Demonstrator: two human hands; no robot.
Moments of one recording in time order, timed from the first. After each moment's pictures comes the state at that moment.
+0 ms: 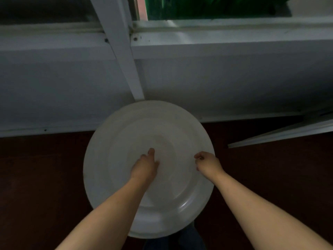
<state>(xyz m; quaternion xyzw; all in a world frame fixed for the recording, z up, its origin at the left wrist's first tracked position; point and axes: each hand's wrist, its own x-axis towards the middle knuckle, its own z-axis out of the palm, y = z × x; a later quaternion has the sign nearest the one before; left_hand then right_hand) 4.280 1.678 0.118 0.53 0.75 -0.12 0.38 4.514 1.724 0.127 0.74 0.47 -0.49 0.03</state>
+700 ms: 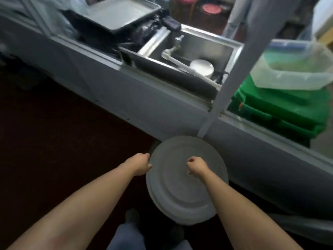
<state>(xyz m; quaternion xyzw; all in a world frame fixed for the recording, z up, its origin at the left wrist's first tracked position) 4.141 1.508 0.447 0.38 0.83 -0.05 0.41 4.337 1.678 0.407 0.52 0.70 -0.45 0.17</state>
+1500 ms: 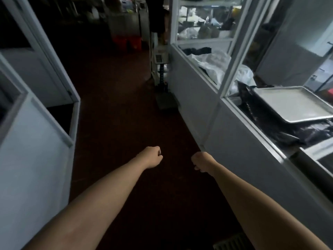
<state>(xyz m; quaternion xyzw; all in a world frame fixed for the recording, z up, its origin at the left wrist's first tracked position) 3.682 1.037 0.589 0.07 0.94 0.21 0.24 3.700 1.286 0.543 -0.19 0.92 0.17 0.28</state>
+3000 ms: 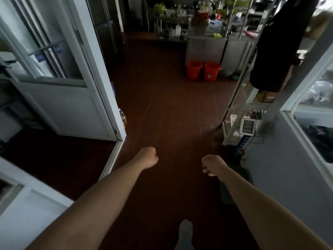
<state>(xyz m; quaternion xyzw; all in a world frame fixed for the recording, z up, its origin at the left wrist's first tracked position) 2.697 0.607 0.582 -0.20 0.93 0.26 0.14 2.599 0.887 0.561 0.05 0.86 -0.42 0.28</state>
